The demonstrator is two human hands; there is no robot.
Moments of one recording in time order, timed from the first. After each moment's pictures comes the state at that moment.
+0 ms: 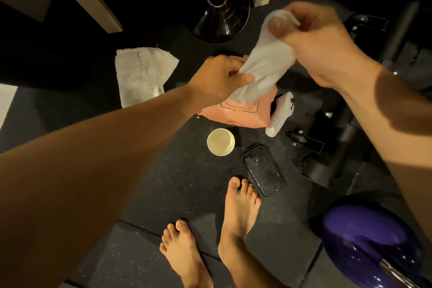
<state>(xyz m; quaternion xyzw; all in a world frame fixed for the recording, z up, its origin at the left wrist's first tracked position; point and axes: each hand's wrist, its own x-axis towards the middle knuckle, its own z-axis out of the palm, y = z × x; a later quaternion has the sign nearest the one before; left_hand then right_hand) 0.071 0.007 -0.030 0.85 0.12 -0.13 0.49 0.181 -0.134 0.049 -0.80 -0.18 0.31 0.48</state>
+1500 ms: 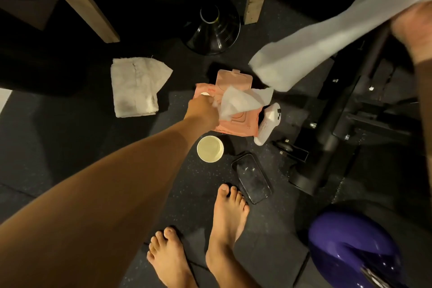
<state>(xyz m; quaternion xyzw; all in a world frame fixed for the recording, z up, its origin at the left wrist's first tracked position) 0.048 -0.026 -0.065 0.76 0.39 -0.29 0.43 -0.092 -0.249 -0.227 -0.98 0.04 0.19 0.03</state>
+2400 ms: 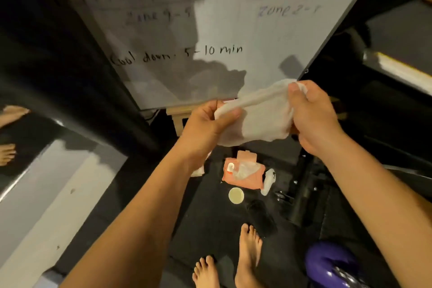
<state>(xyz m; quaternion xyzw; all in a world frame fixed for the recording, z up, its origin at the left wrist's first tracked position) -0.033 0.083 0.409 0.61 0.22 0.03 0.76 0.090 -0.068 0.439 -0.81 -0.01 0.17 0.56</state>
